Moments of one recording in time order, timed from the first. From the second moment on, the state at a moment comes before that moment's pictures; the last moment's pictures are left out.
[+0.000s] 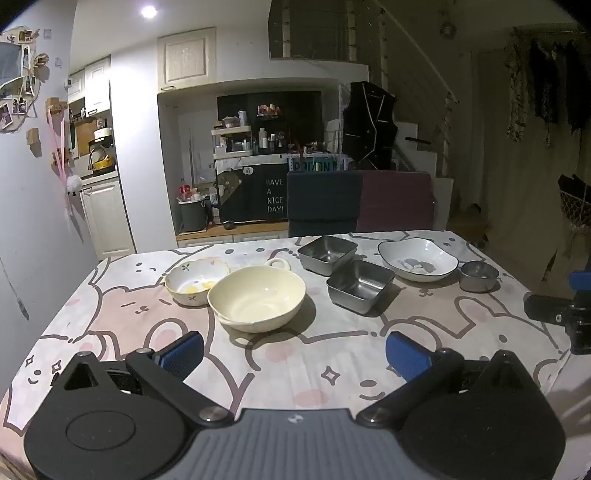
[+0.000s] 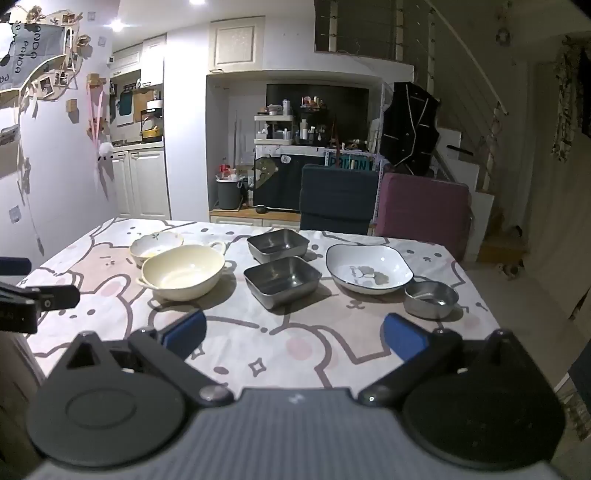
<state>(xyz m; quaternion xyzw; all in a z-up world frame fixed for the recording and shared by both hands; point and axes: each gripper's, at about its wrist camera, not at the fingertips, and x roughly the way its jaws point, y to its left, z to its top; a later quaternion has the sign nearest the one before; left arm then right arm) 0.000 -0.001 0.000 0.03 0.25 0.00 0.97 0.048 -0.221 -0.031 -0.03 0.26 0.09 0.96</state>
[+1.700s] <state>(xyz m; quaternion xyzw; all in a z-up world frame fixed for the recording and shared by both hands) 0.000 -0.010 -0.012 0.02 0.26 -0.01 0.97 0.047 -0.220 -0.030 -0.03 0.26 0.09 0.96</state>
